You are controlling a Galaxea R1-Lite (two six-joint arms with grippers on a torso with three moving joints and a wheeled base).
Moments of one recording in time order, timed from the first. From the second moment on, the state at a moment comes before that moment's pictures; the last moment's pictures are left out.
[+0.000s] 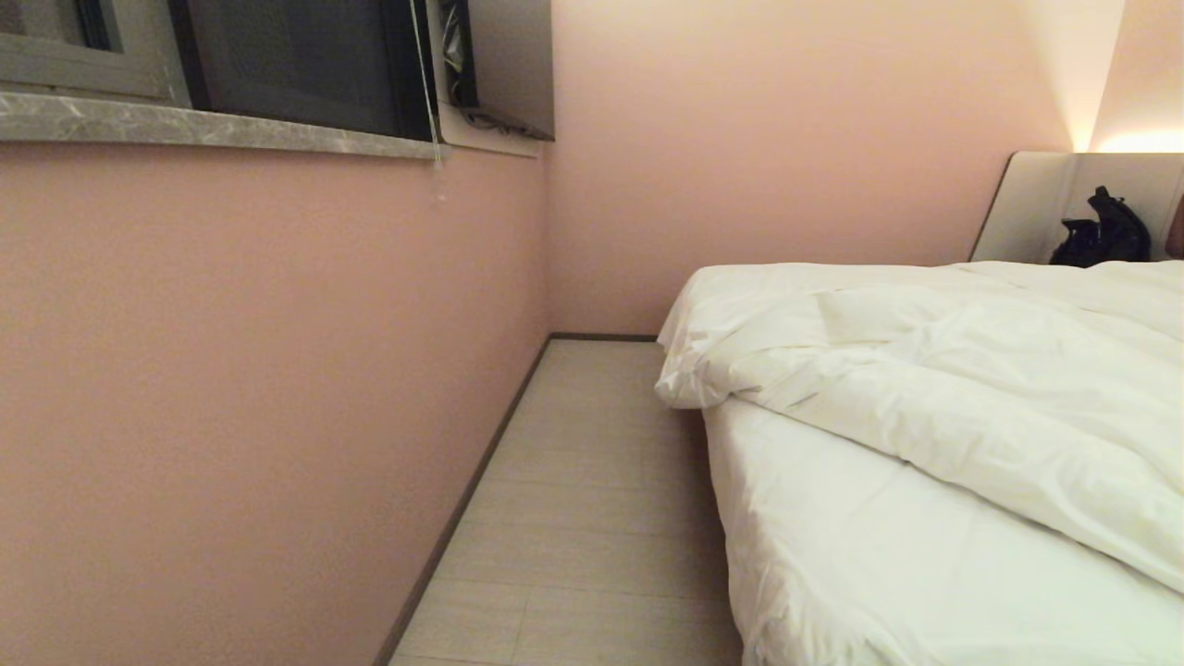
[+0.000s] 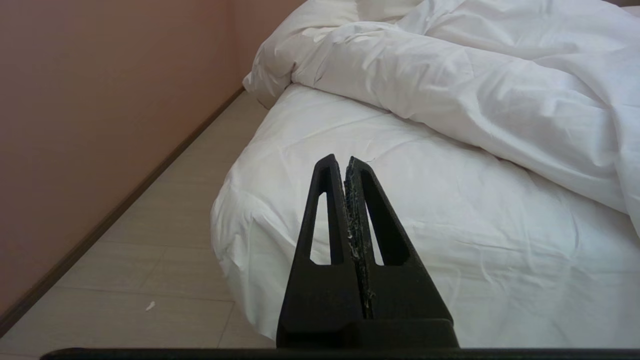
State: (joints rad) left arm 0.00 0.00 -0.06 0.16 0.02 -0.05; right arm 0.00 0.00 0.00 0.00 0.00 0.00
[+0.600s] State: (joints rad) left arm 0.00 0.00 -0.06 0.16 0.02 -0.05; right arm 0.00 0.00 0.00 0.00 0.00 -0.01
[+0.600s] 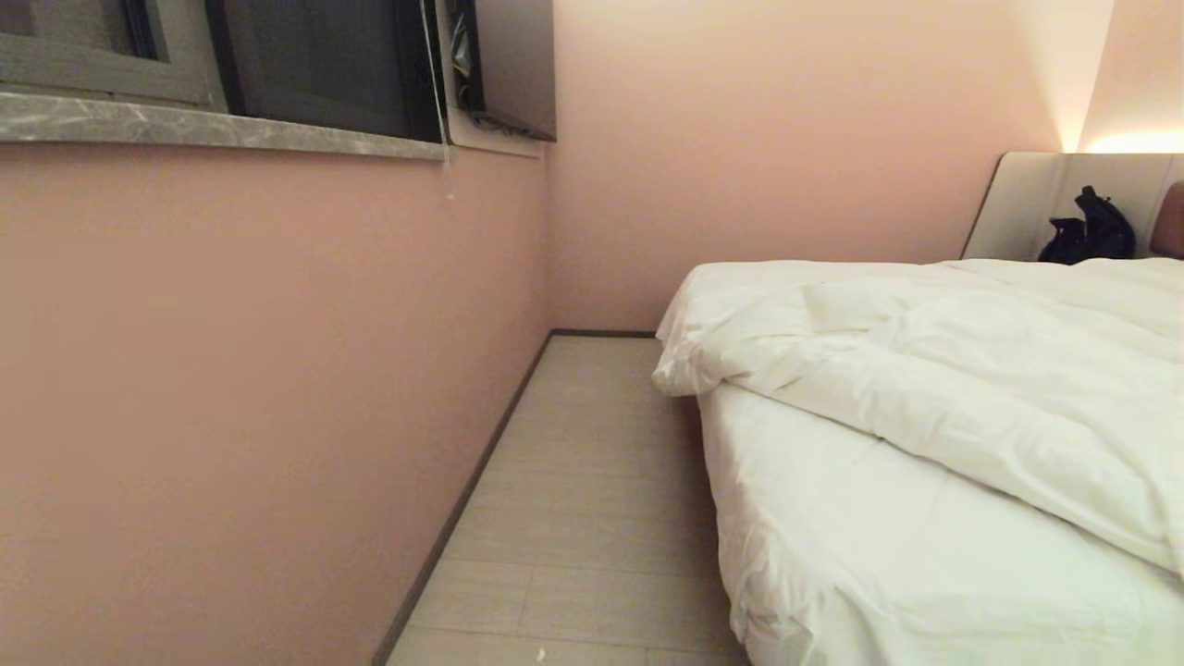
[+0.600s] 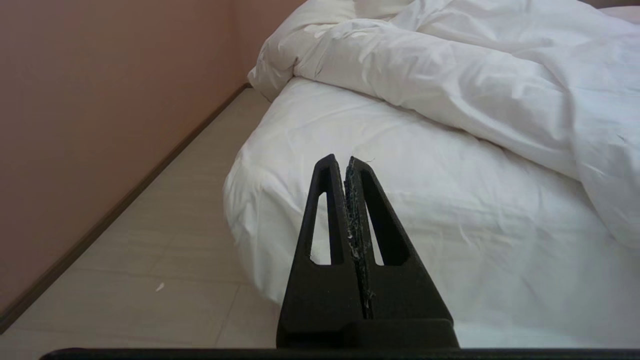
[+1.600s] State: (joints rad) left arm 0.00 0.00 -0.06 0.16 0.02 -0.05; right arm 0.00 0.00 0.00 0.00 0.00 -0.01
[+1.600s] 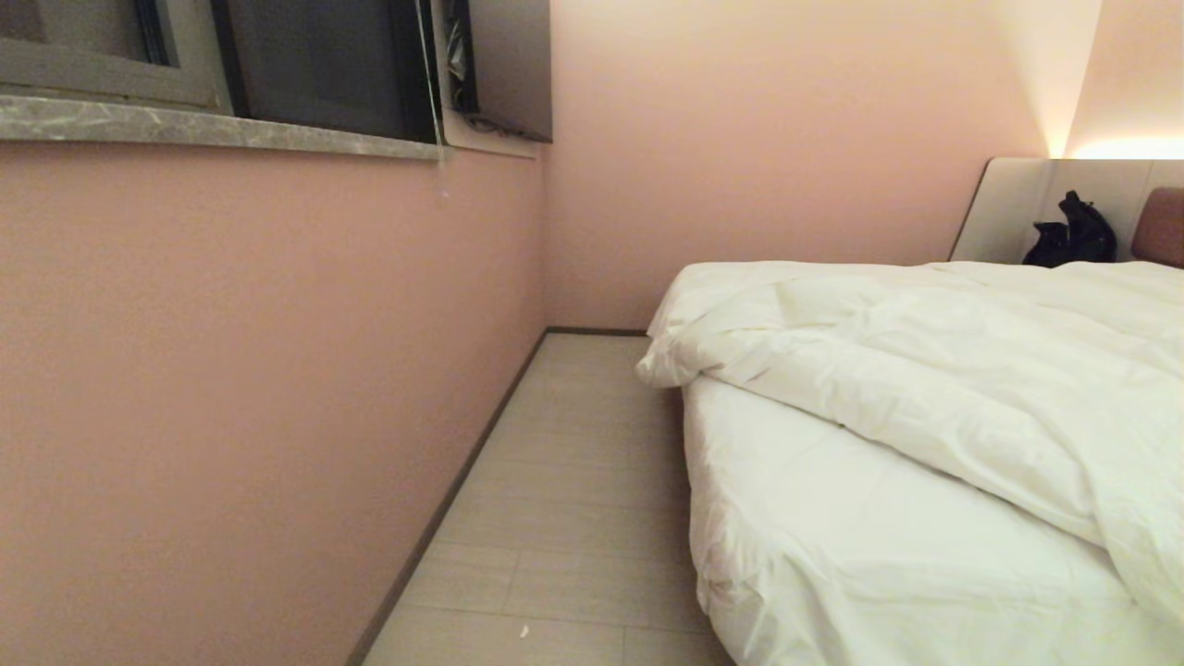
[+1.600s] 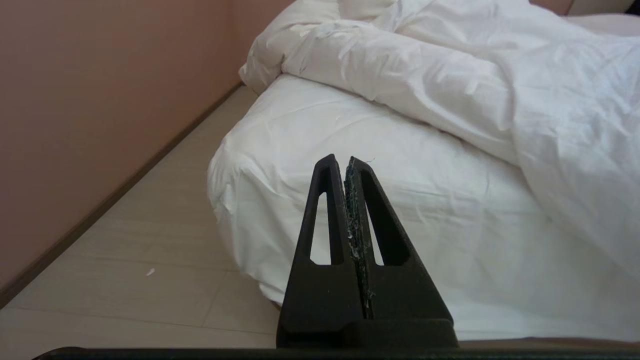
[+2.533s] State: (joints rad) left arm 0.00 0.00 -0.06 0.16 0.02 -0.05; right arm 0.00 0.00 0.00 0.00 0.00 -0.01
